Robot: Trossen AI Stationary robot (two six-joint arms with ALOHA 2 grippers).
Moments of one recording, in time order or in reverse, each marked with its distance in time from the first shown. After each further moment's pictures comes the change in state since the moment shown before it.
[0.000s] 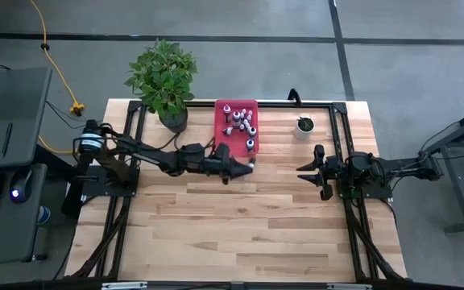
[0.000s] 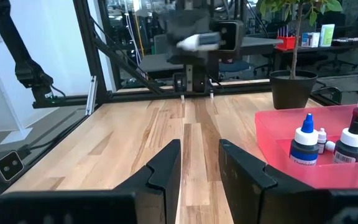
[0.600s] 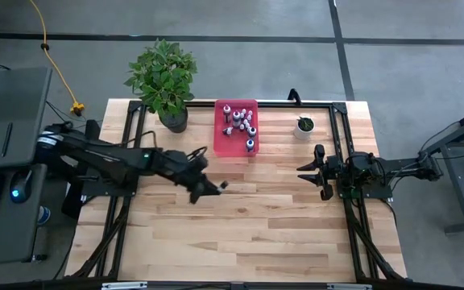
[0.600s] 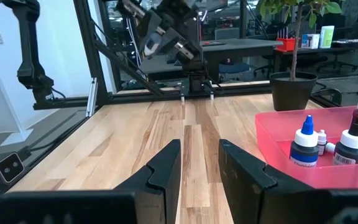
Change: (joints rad) left arm -0.163 -0.462 -0.003 -0.910 0.018 0.808; right arm 0.000 -0.006 0.000 -0.001 0.000 0.000
